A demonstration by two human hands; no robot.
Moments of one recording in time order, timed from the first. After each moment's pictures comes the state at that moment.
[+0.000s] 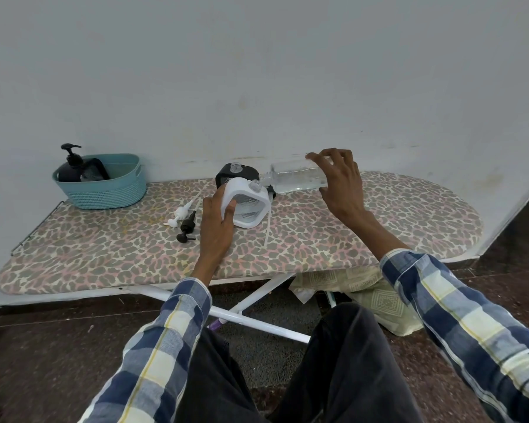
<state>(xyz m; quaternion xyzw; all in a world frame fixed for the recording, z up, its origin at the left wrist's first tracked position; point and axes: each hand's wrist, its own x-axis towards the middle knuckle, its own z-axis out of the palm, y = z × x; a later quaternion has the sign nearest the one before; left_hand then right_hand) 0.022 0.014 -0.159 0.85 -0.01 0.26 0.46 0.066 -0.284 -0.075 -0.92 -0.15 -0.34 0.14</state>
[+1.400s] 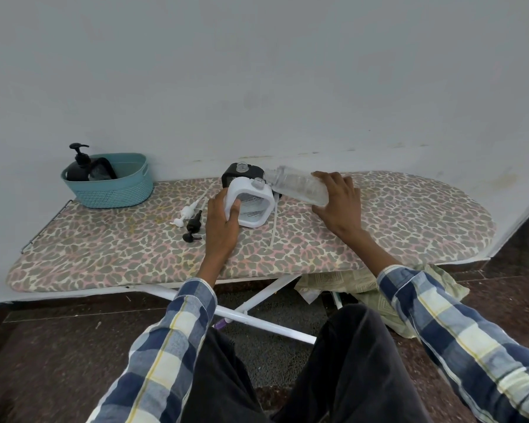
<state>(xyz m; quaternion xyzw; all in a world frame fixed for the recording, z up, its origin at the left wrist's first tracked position) 0.016 0.011 -0.151 0.84 0.02 0.25 0.48 0.063 -0.271 -0.122 -0.93 -0.11 -0.27 0.22</state>
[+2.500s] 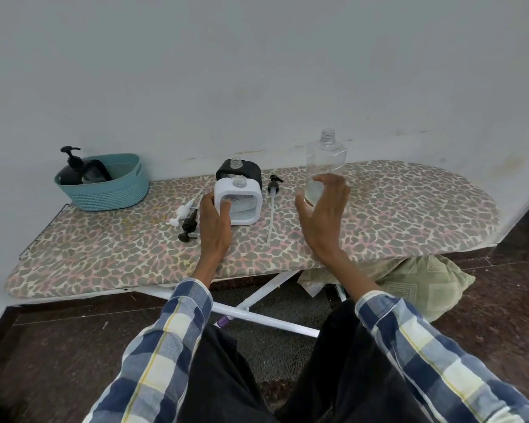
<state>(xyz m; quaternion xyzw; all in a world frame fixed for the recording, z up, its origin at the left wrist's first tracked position) 0.013 0.009 -0.145 0.80 0.06 0.24 0.55 0.016 -0.220 -0.137 -0.80 -0.07 -0.42 0.42</state>
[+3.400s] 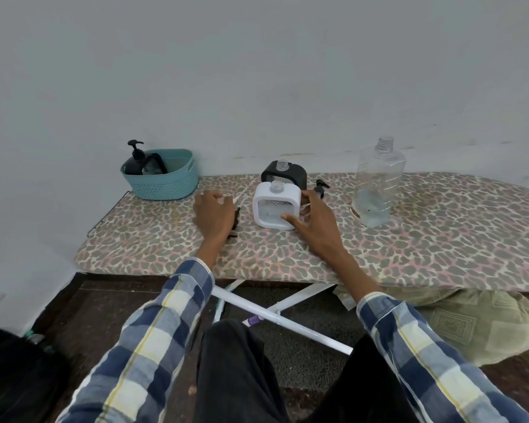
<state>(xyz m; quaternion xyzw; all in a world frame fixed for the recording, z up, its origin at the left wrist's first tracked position) 0.031 0.093 -0.123 0.85 0.28 0.27 0.36 0.052 -0.154 -0.151 -0.84 -0.20 -0.13 0.49</state>
